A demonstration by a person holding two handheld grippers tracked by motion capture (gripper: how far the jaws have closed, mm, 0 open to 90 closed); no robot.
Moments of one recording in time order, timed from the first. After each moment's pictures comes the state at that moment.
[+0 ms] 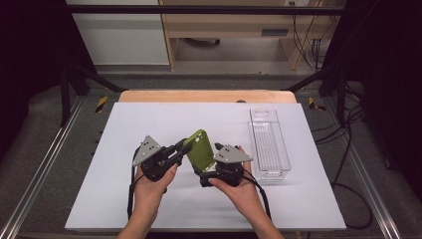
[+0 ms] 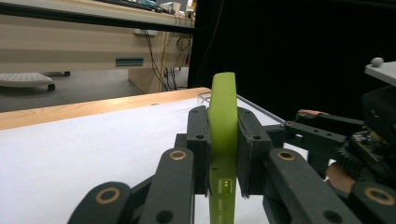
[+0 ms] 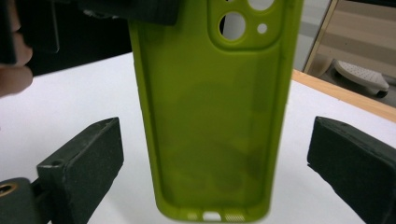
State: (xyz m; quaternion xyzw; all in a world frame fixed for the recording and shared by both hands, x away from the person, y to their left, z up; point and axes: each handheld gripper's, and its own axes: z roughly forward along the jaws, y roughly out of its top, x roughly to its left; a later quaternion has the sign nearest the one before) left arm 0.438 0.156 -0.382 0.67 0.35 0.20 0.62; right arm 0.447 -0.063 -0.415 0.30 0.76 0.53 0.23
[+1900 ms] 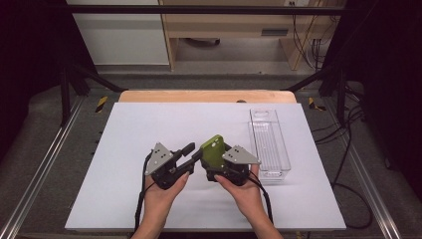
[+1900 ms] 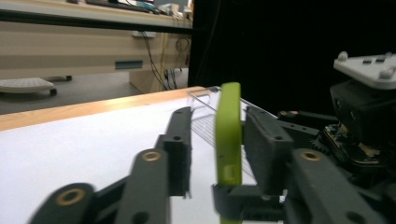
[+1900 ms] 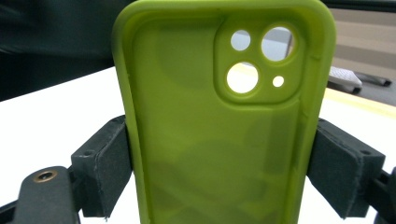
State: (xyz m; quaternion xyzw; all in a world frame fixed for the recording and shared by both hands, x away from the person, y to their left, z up) left arm 0.421 0.137 -0.387 0.66 0.35 0.22 0.62; right arm 0.450 -0.082 -0.426 0.34 0.72 0.55 0.26
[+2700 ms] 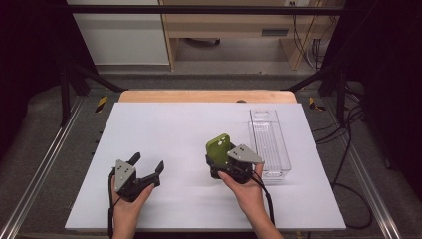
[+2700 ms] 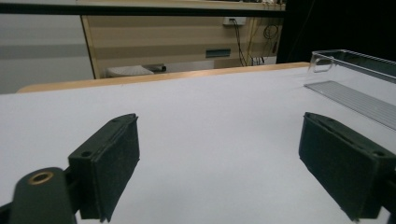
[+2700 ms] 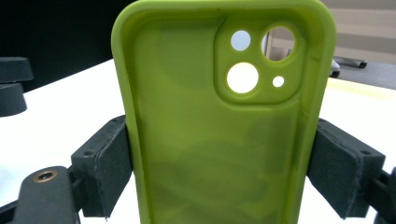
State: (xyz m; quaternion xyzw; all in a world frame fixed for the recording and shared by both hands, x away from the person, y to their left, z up) left arm 0.419 0.235 -0.458 0.64 0.44 0.34 0.54; right arm 0.455 -0.088 -0.431 0.39 0.70 0.53 0.26
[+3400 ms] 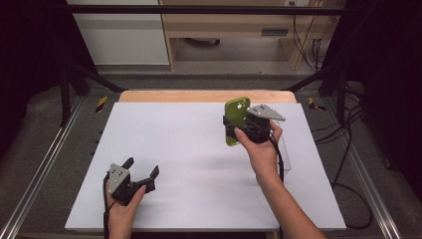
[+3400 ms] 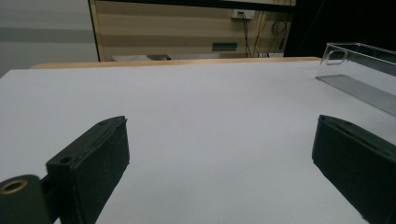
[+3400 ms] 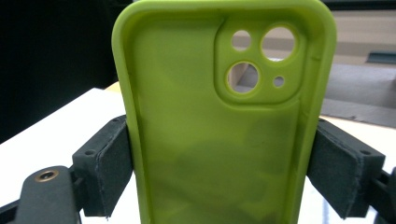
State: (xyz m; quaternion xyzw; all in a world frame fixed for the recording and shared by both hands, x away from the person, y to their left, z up) left arm 0.415 0.248 -0.471 0.63 0.46 0.33 0.53; right arm 0.519 -0.129 -0.347 0.45 0.66 0.52 0.29
